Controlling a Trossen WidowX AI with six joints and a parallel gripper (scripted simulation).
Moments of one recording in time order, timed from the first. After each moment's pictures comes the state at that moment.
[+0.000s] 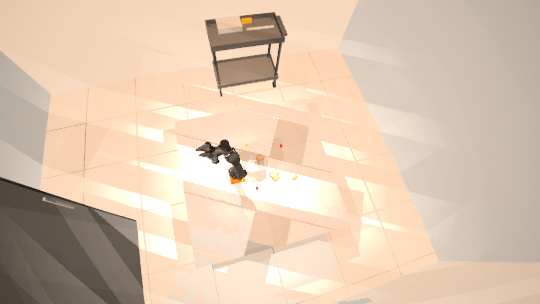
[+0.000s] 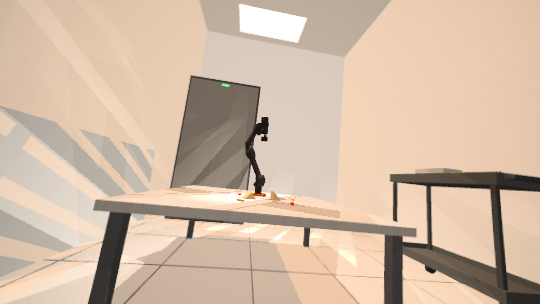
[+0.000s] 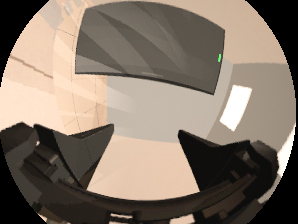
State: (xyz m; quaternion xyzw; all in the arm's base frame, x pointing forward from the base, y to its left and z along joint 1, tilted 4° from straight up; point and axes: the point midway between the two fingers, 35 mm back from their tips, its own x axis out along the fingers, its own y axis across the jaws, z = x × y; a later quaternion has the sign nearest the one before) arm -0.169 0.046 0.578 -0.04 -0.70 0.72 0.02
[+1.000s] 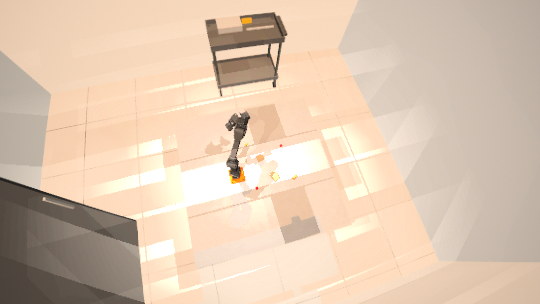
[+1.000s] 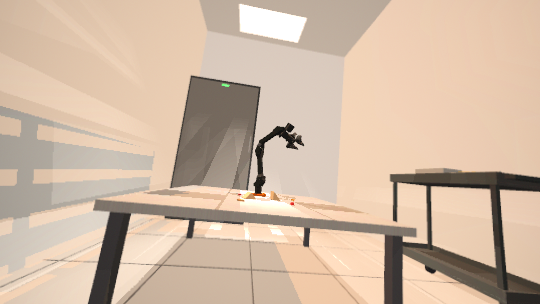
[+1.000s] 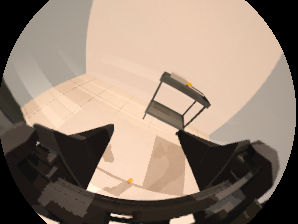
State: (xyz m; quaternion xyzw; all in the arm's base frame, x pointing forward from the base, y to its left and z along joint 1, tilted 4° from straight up) arm 0.075 0.320 0.426 -0.27 0.08 0.77 0.57
